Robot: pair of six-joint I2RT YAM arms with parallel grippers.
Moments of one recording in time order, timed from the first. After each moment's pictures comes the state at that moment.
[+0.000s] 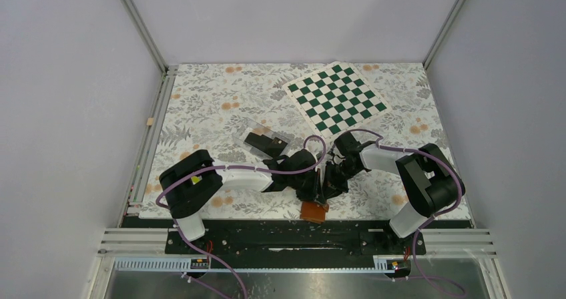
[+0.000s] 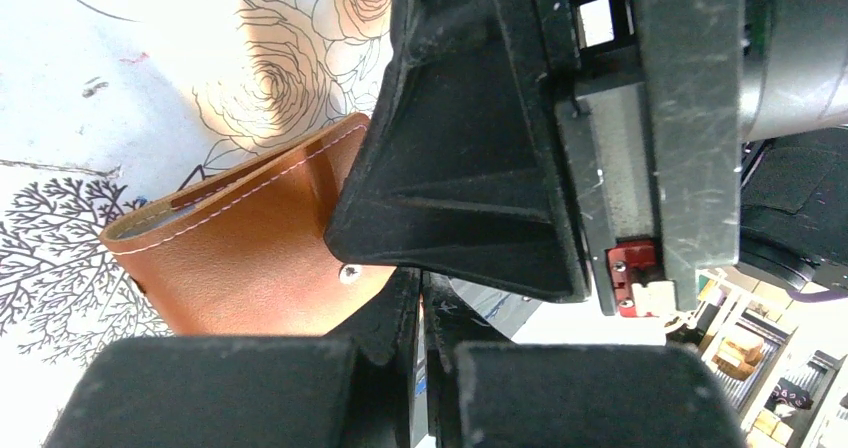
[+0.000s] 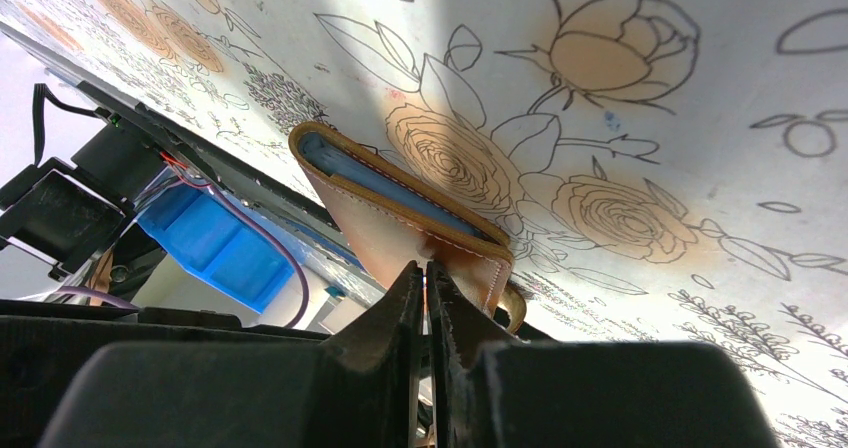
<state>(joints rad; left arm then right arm) -1.07 1.75 0.92 0.00 0.34 -0.98 0.49 1.63 0.70 -0.51 -0.65 0.67</state>
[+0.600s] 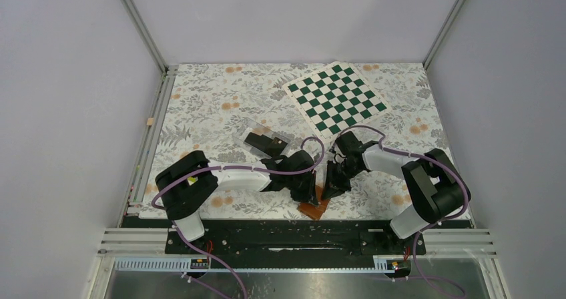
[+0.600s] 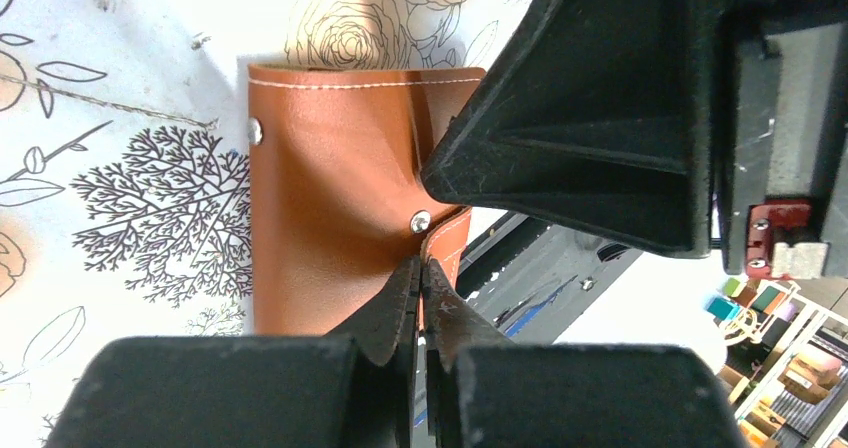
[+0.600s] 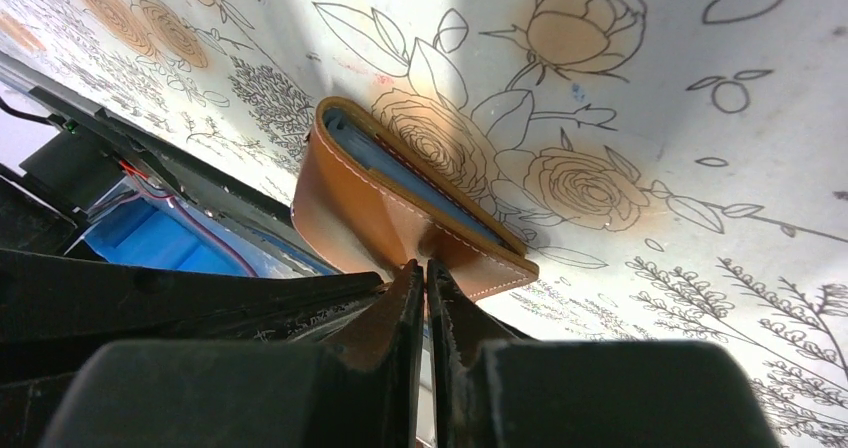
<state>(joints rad) -1.07 1.72 0.92 -0.13 0.28 -0.89 0.49 1.57 0.70 -0.54 -0.57 0.62</state>
